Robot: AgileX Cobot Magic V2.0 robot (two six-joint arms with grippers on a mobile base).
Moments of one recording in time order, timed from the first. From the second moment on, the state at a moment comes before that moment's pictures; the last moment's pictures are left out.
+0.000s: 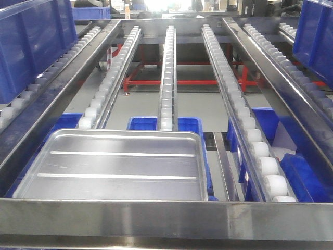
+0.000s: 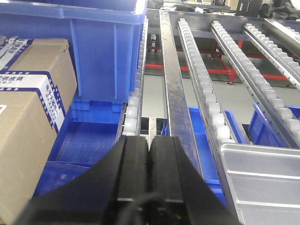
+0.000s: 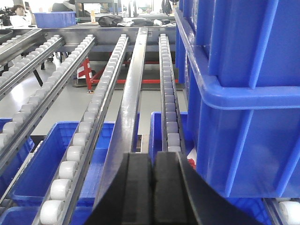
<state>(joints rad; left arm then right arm) -0.09 -0.01 0.03 -0.06 0.06 0.03 -0.05 -0.01 0.03 0.02 0.03 0.03</state>
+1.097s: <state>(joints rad) -0.08 -0.01 0.02 -0.10 -0.10 0.03 -0.05 -0.01 0.00 0.02 -0.05 0.03</state>
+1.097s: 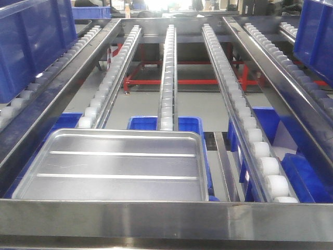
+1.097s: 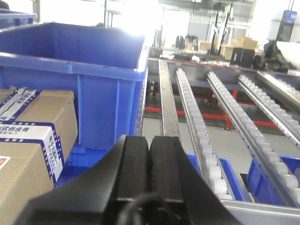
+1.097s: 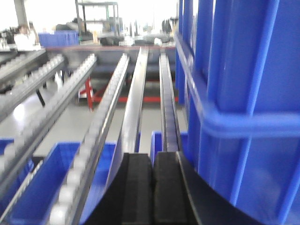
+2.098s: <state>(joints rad) -0.22 0.96 -0.80 -0.31 0.67 0.19 0.40 0.75 -0.71 0.11 0.43 0.03</state>
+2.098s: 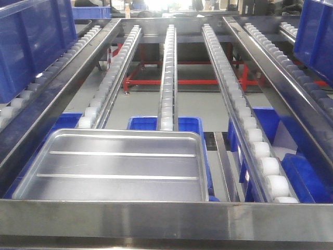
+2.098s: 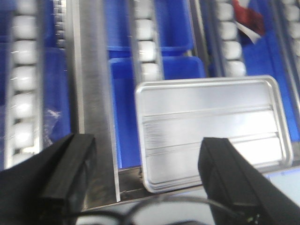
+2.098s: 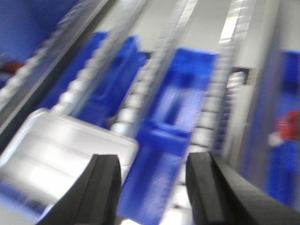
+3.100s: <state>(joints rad) -0.47 1.38 -0.97 0.01 0.78 -0.18 0.59 1.58 -1.09 -0.02 0.66 0.55</state>
